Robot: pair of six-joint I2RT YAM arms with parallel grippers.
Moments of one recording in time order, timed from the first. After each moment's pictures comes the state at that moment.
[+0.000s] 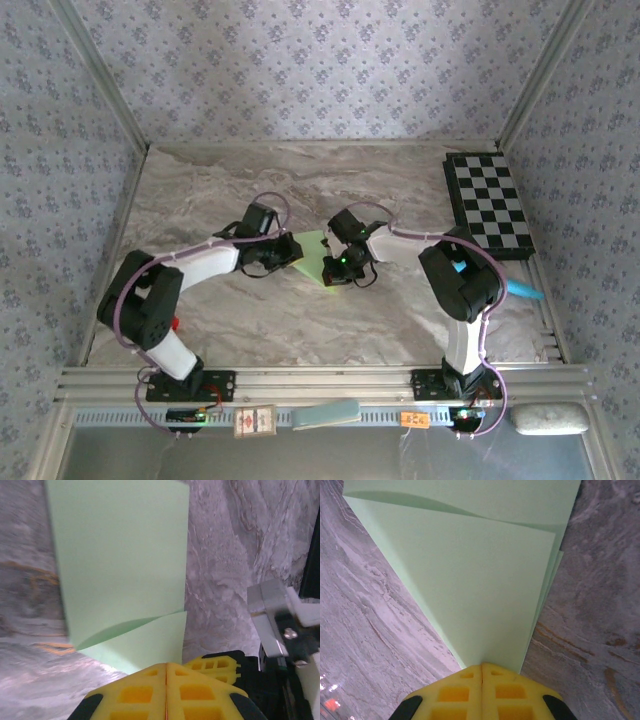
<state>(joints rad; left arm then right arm) -0.53 1.63 0.87 -0.15 0.43 -0.89 0.67 1.89 1.13 -0.53 -0.41 0.40</state>
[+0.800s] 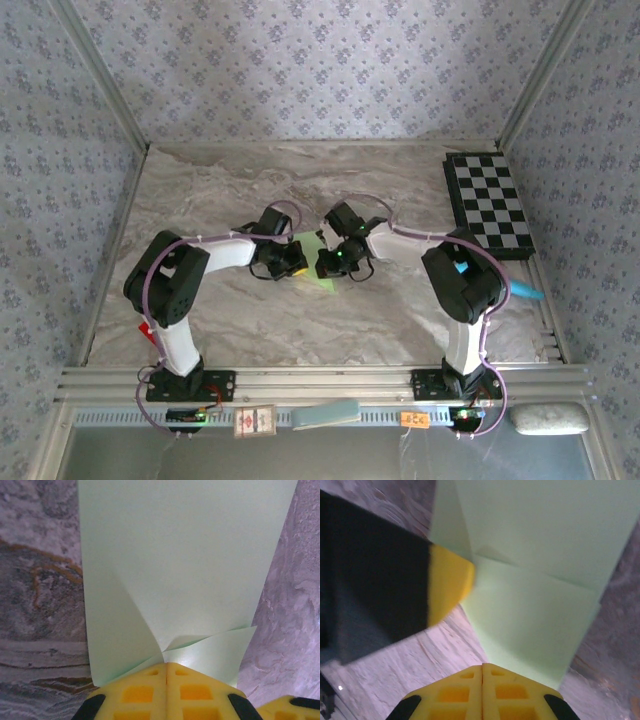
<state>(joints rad) -0.56 1.80 0.96 -0.24 0.40 -0.91 0.68 1.87 1.19 -0.48 -0.44 0.41</state>
